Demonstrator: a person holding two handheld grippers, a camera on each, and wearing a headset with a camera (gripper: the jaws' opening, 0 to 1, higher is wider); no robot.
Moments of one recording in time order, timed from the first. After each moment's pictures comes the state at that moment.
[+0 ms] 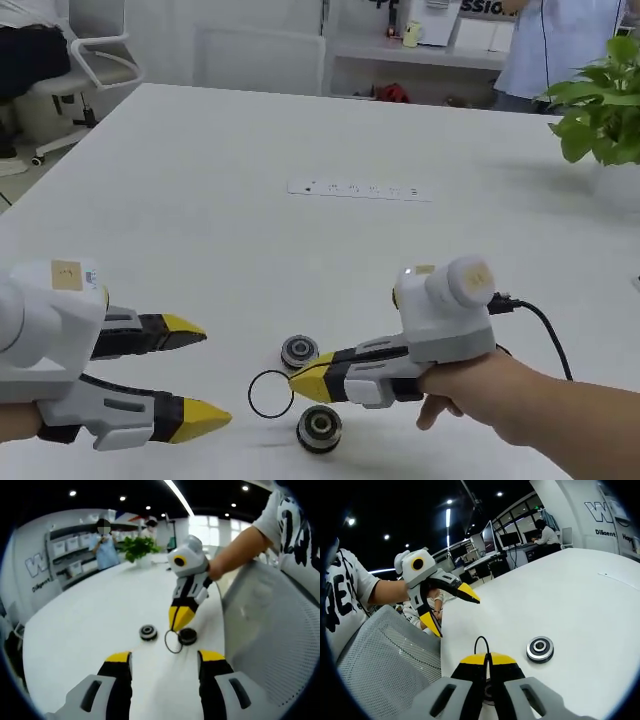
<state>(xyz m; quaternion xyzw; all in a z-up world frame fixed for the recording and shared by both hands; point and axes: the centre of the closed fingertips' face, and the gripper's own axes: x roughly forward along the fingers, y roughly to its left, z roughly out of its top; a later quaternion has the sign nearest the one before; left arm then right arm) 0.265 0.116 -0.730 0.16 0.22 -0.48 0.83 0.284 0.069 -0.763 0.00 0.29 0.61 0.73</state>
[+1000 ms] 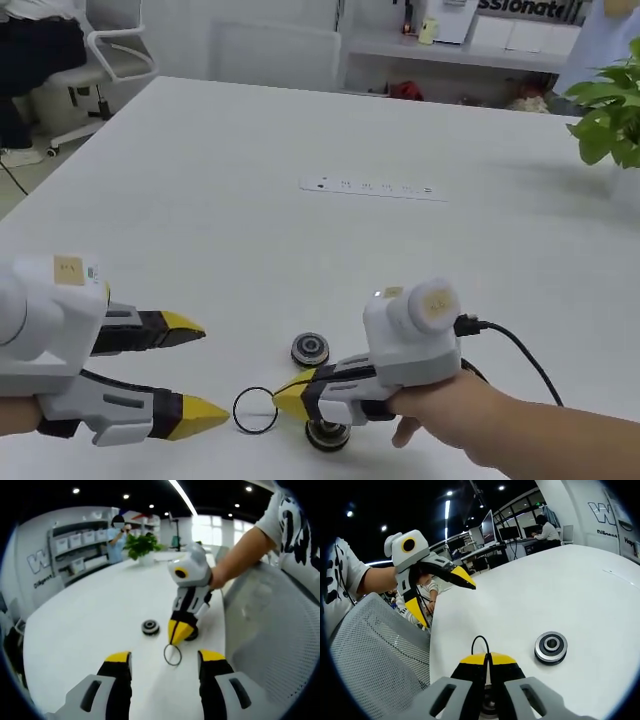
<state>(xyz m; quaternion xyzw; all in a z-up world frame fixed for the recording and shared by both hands) 0.264 0.126 -0.735 0.15 0.23 -0.48 0.84 0.280 0.090 -0.794 -0.04 0.30 0.60 0.74</state>
